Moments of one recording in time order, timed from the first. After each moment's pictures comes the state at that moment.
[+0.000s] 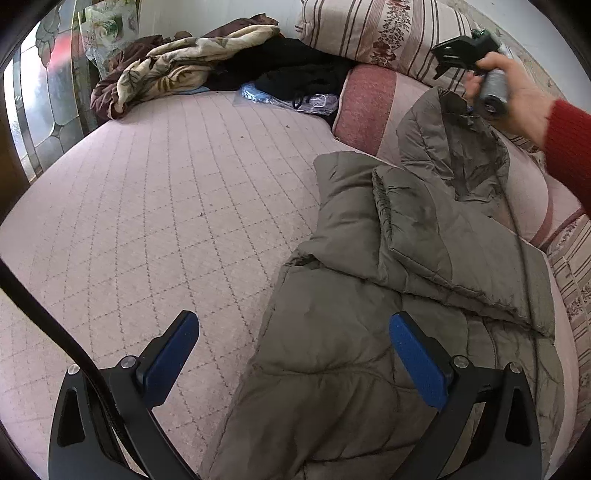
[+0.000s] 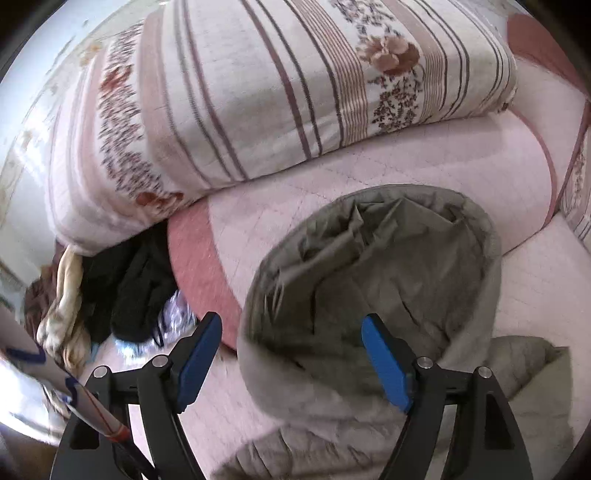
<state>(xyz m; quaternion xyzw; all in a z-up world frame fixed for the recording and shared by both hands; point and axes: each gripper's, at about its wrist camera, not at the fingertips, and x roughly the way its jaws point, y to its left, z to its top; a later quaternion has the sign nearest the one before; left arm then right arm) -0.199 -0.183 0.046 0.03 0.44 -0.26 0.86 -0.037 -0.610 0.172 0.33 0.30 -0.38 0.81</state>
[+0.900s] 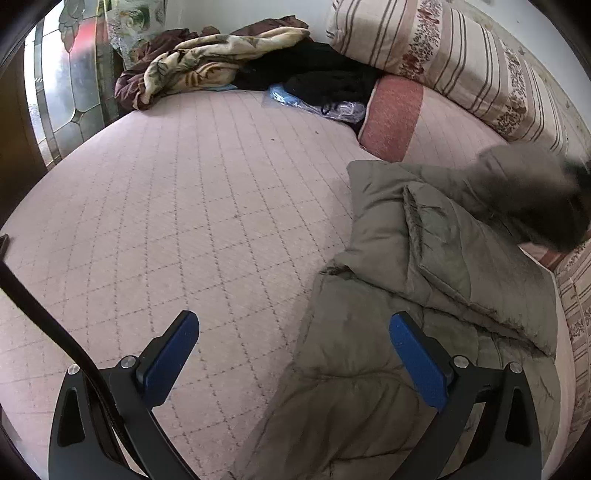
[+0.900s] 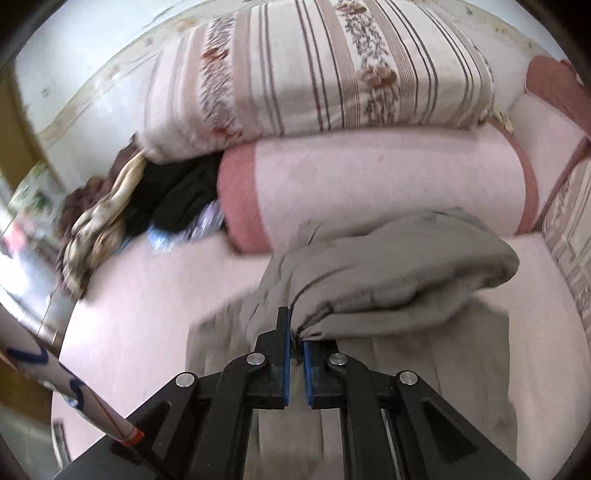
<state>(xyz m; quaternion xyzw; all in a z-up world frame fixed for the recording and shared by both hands) -0.188 -0.158 0.052 0.01 0.45 -0.23 0.86 -0.229 -0.452 0.197 0.23 0.37 -0.28 0.86</state>
